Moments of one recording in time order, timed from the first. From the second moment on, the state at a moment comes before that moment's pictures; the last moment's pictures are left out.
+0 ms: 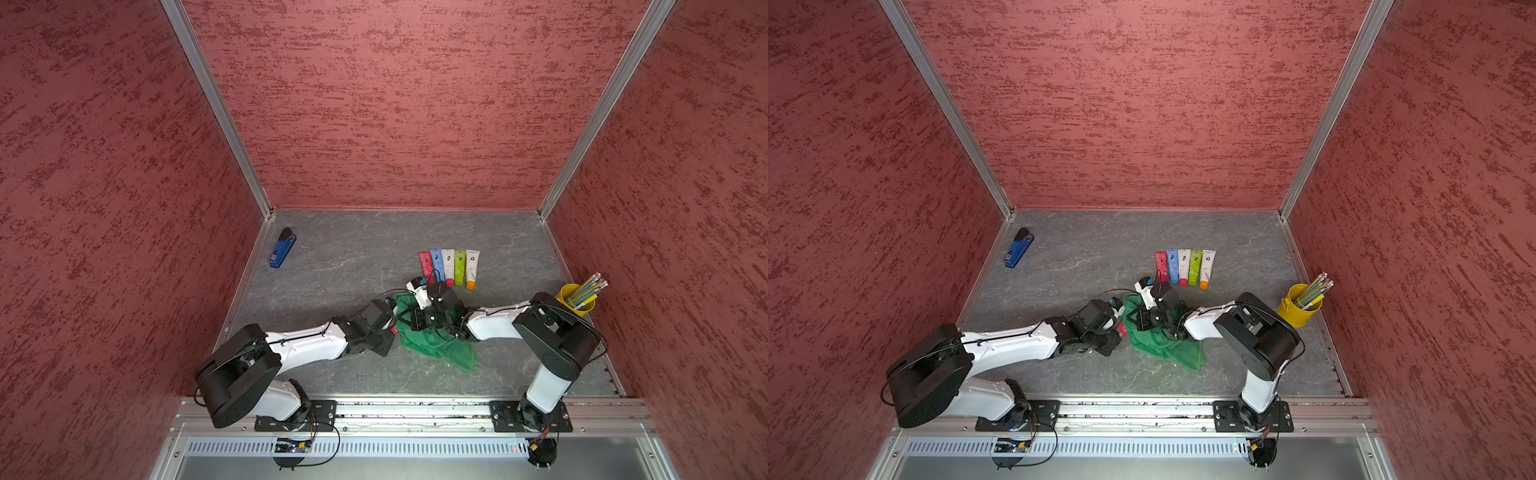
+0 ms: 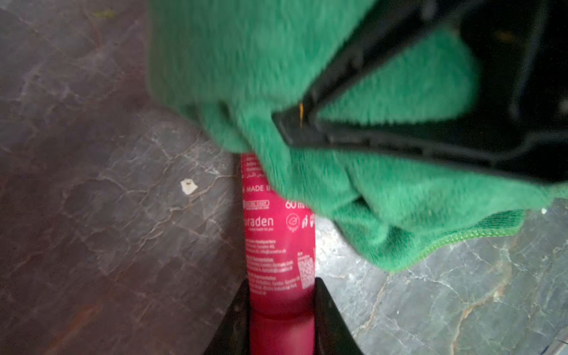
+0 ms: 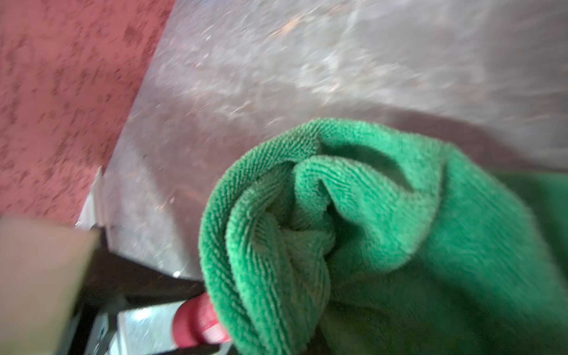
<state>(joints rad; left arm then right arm) -0.84 1.40 0.58 -0.23 0.02 -0.36 0.76 1.76 0.68 0.43 -0.43 0.55</state>
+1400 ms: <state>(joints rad) -0.84 1.39 0.58 -0.24 0.03 -0.36 0.74 1.78 0.69 0.44 -0.40 0.52</state>
